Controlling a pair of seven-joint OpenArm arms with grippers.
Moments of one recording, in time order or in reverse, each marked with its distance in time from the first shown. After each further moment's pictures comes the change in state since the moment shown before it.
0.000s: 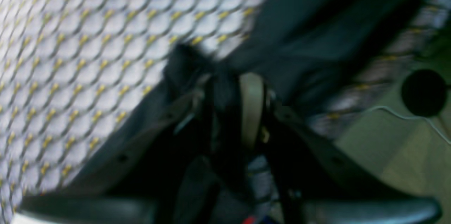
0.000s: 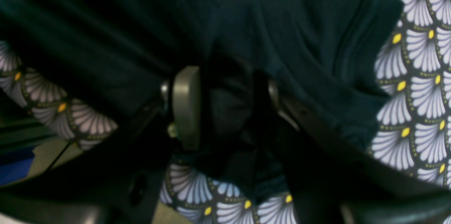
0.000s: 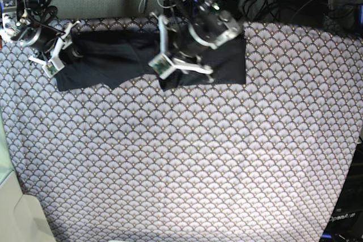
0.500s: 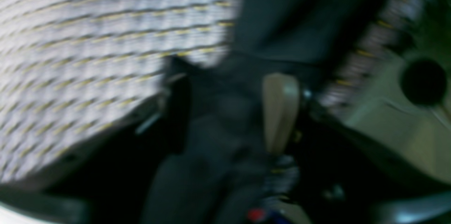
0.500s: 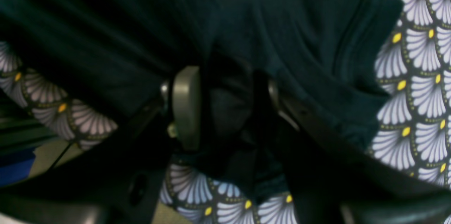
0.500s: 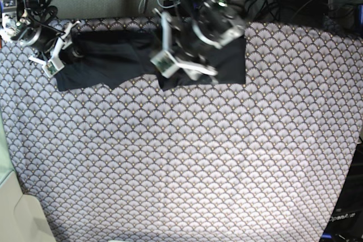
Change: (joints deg) left arm 0.2 -0.7 -3.8 3.7 -0.3 0.1 0.4; right arm 0.0 -0.2 0.3 0.0 0.0 0.0 0.0
